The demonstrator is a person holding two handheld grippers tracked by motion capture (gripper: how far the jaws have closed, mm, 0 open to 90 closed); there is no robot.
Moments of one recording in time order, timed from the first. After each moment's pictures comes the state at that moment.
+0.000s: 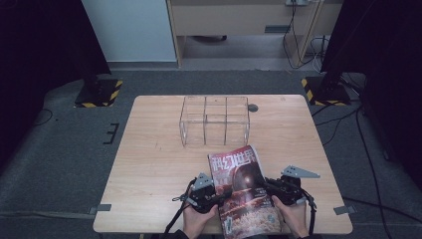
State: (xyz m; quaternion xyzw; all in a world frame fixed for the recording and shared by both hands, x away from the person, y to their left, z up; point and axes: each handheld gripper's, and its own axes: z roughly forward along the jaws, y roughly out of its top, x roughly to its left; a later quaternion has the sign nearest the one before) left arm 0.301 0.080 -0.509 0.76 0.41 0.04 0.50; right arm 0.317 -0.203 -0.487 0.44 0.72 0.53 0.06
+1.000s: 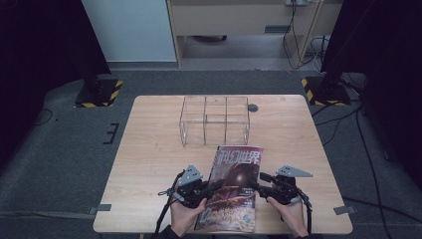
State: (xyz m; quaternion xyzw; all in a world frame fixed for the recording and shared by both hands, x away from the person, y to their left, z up) left arm 0.297 0.109 -0.452 0.75 0.39 0.06 0.53; right arm 0.328 -0.198 -0.507 0.45 0.73 0.50 0.08
